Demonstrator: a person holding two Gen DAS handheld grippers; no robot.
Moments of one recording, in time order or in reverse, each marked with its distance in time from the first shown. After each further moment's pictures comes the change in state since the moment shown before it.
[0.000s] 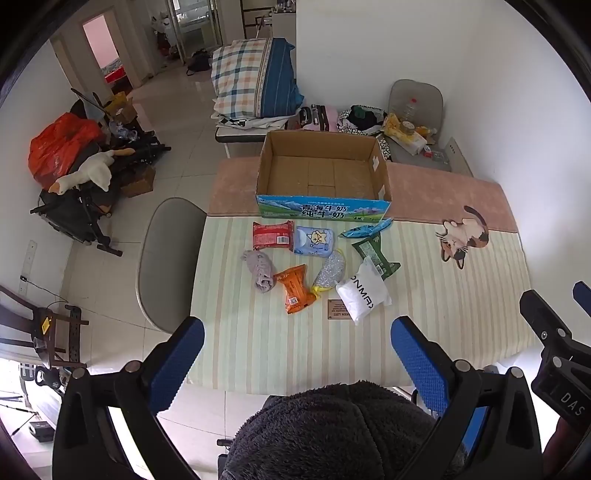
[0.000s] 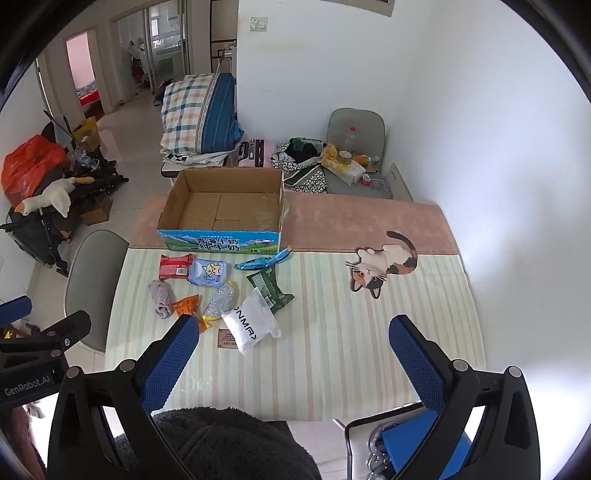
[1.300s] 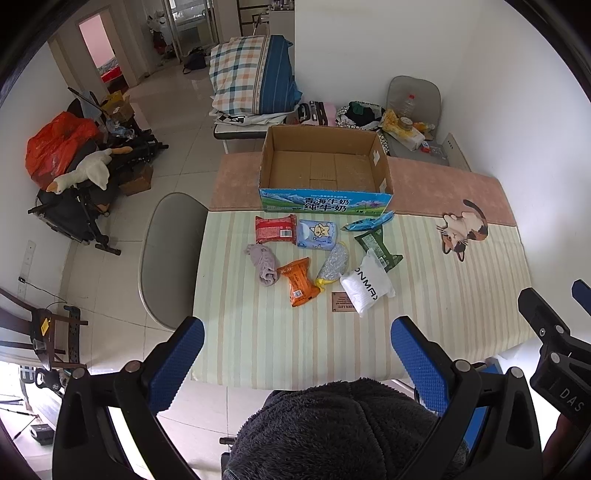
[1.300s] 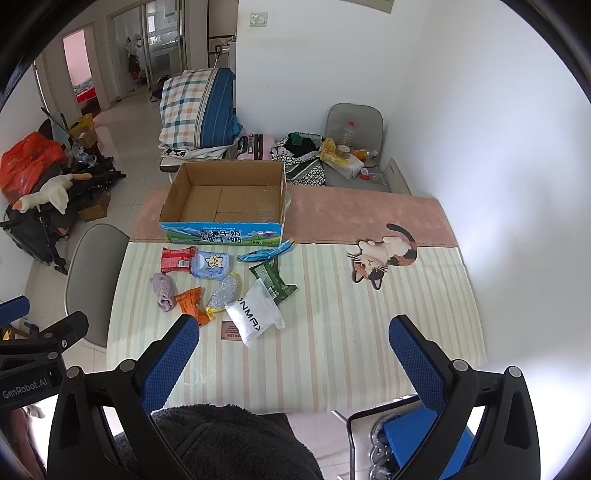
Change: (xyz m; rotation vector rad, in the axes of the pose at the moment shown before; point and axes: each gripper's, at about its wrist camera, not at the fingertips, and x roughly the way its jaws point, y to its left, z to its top) left arm 0.008 0.015 -0.009 0.006 0.012 -0.019; right arm -0.005 0.013 -0.010 0.003 0.016 -0.015
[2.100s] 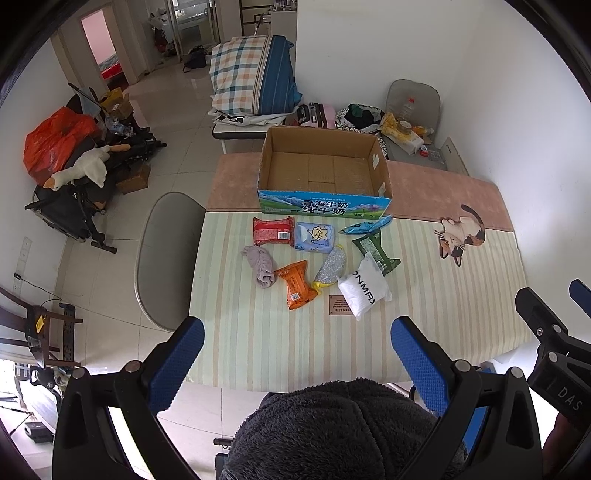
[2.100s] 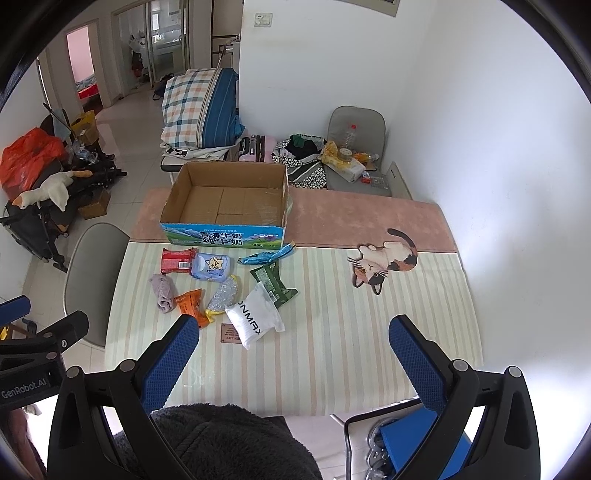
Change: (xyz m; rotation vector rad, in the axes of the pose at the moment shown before) left arm -0.004 0.002 0.002 -0.011 -0.002 -0.015; right arm -0.002 0.000 0.005 -0.016 -0.005 -0.002
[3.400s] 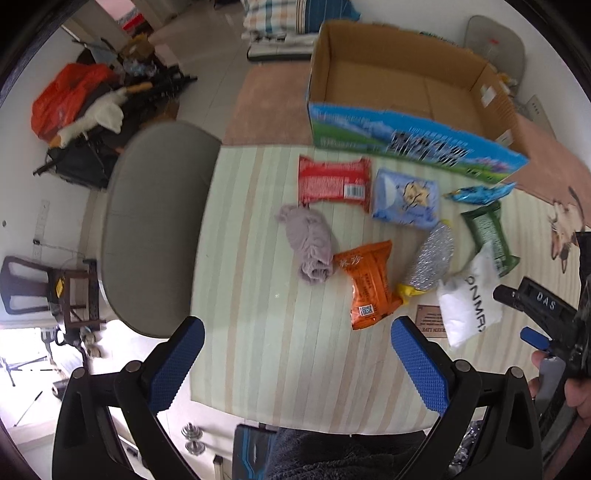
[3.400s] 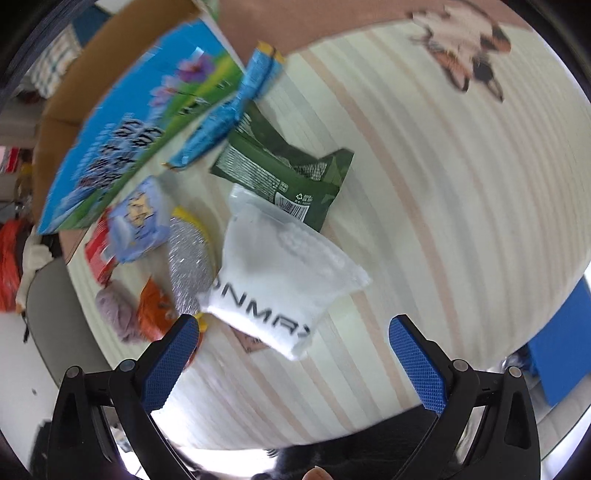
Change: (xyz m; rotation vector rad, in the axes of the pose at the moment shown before) left arm 0.275 0.054 0.042 -0.081 0.289 0.204; right arm 0.429 0.012 -0.058 0.530 0.649 0.198
